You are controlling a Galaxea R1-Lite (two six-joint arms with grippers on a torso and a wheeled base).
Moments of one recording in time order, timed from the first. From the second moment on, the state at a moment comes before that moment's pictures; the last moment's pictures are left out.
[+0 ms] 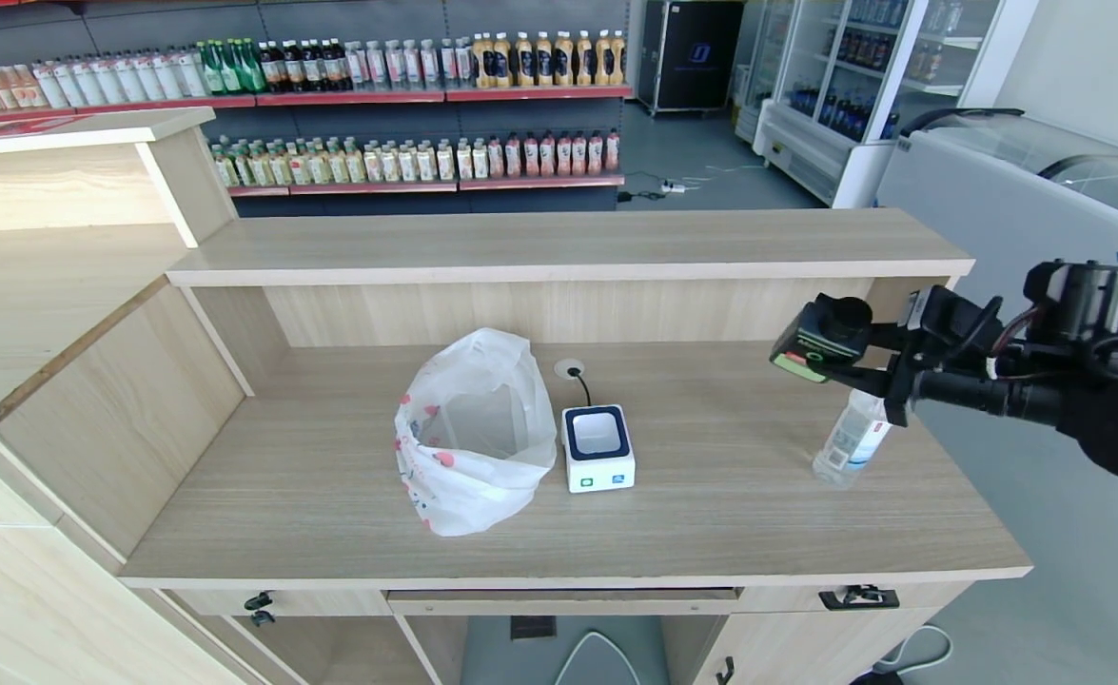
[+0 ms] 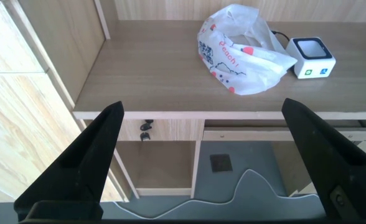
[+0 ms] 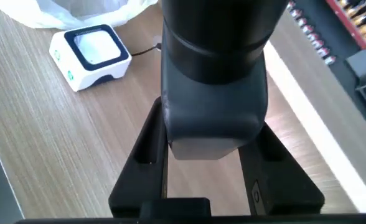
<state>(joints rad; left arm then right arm) 0.00 0.00 0.00 0.00 -0.02 -0.01 -0.06 1.83 -0.90 -0.71 0.80 -0.96</state>
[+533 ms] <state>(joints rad) 0.00 0.00 0.00 0.00 -0.02 -0.01 -0.06 1.35 -0.54 -1.21 0.90 -1.76</state>
